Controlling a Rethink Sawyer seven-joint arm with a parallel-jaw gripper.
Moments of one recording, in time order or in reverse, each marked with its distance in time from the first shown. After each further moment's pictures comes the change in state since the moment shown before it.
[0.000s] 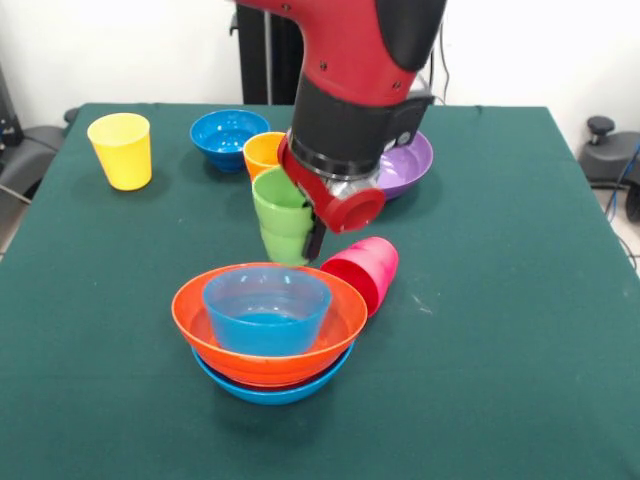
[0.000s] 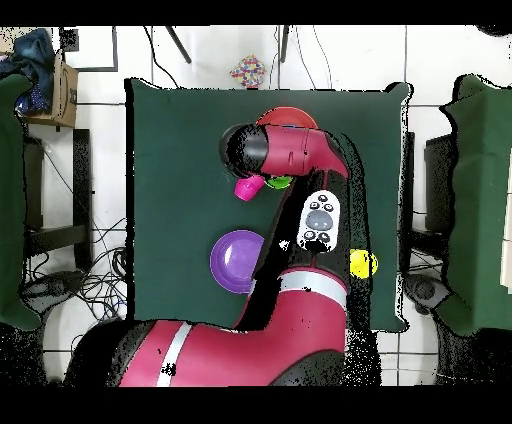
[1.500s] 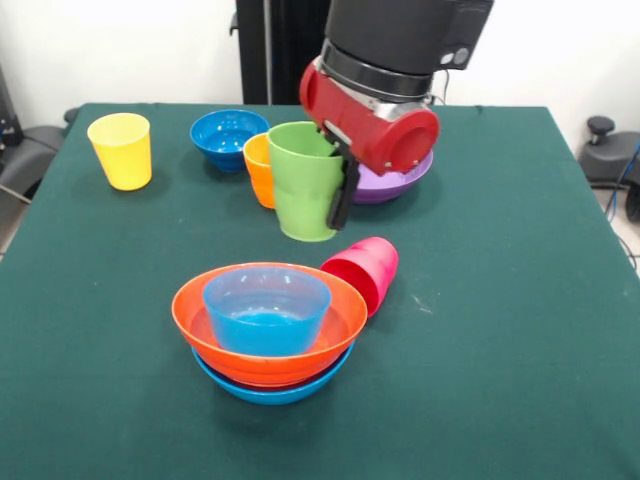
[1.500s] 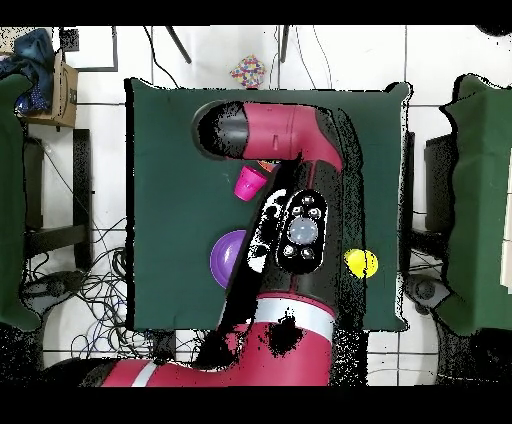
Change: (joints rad) arm 0.055 -0.096 -0.026 -0.058 -0.008 -0.021 0.000
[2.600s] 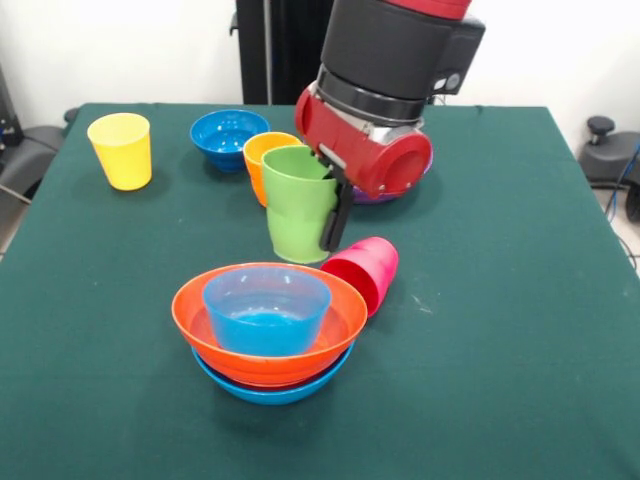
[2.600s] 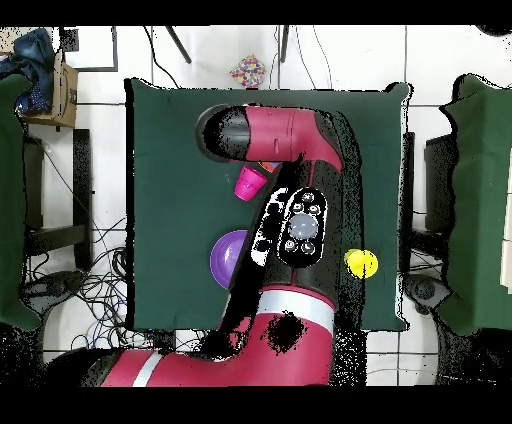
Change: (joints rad) arm -0.009 0.027 0.000 0.001 -0.009 -0.059 0.000
